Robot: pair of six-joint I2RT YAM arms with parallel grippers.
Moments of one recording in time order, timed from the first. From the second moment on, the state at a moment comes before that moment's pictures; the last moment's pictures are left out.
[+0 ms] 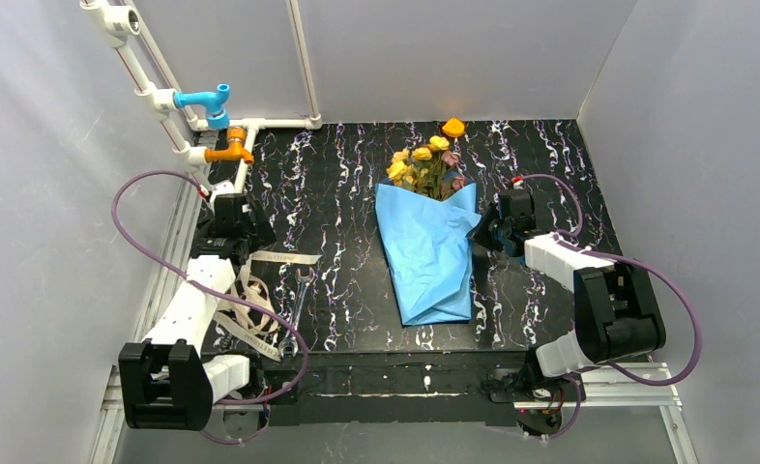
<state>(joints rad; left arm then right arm) -0.04 1.13 0.77 -0.46 -0.29 -0.37 0.24 1.47 0.71 -0.01 -0.08 0.68</state>
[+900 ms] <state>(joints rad) -0.03 1.16 0.66 -0.55 -0.42 -0.71 0.24 1.47 0.71 -0.01 -0.14 0.65</state>
